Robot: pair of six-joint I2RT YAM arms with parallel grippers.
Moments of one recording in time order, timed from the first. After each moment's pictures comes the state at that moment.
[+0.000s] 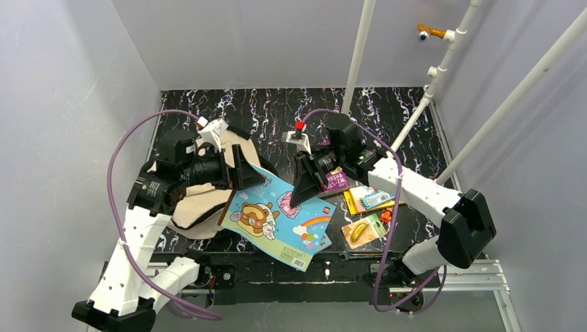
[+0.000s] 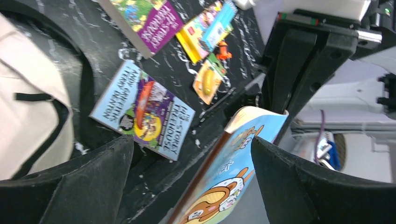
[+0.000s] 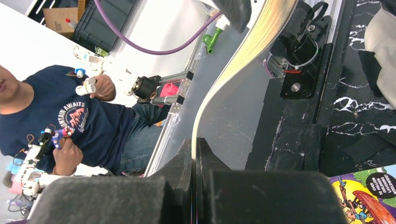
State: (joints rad) left arm -0.32 0.90 1.21 -0.91 0.58 -0.42; right arm 0.77 1.45 1.13 0.02 -1.44 0.51
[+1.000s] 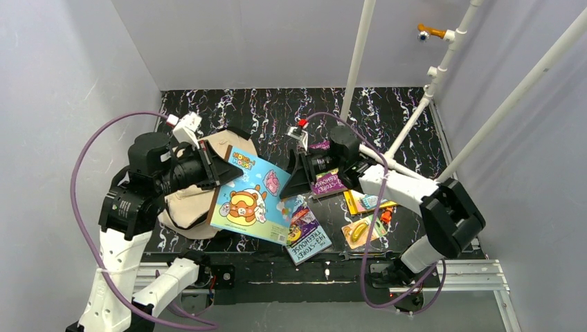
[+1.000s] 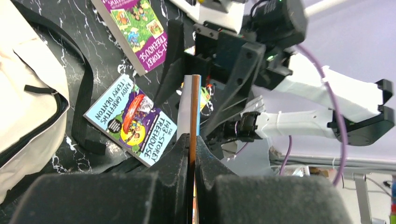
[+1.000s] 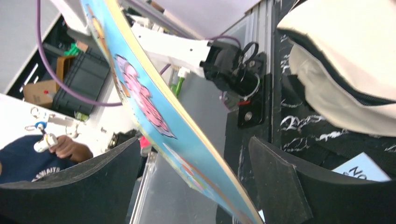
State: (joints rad) left arm -0.31 0.84 1.39 -1.02 0.49 -0.59; right arm 0.75 1.52 0.97 0.47 -1.21 0.77
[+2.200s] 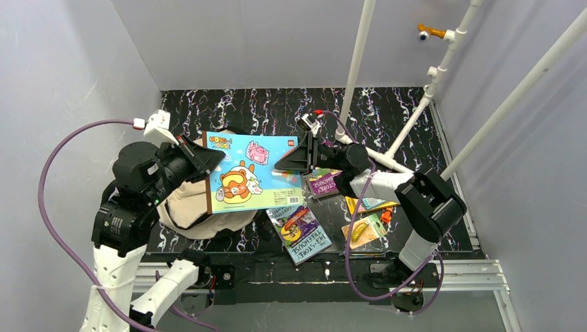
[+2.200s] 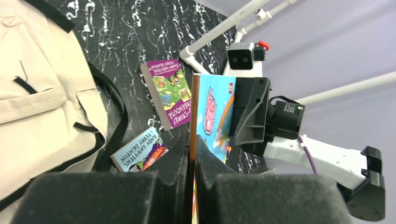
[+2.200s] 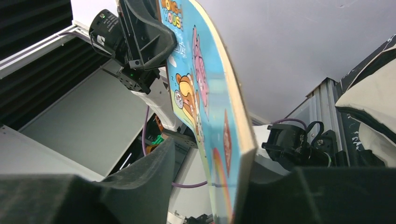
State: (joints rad) left arm -0.31 0.77 1.38 -0.90 0.17 -0.70; right arm 0.74 1.69 0.85 1.44 -0.85 1.68
